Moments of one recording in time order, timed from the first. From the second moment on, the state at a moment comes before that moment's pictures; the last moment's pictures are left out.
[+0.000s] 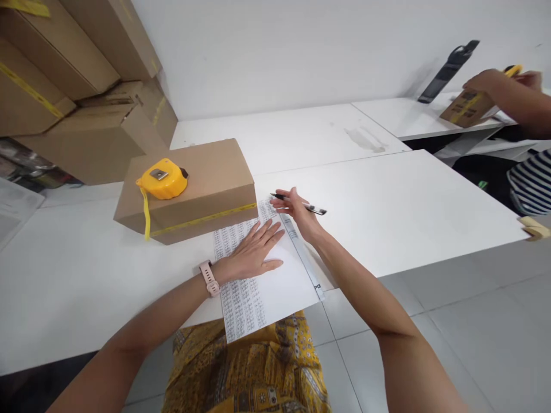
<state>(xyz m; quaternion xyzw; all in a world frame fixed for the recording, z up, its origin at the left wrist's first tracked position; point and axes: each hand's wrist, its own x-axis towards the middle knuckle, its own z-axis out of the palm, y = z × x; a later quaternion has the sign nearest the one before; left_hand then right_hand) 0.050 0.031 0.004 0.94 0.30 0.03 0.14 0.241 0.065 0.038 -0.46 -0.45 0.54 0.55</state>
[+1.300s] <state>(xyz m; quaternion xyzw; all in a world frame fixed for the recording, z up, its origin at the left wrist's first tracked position) 0.057 0.024 0.001 0.95 0.30 0.09 0.03 0.237 0.070 -0.001 -0.57 -0.60 0.36 0.44</state>
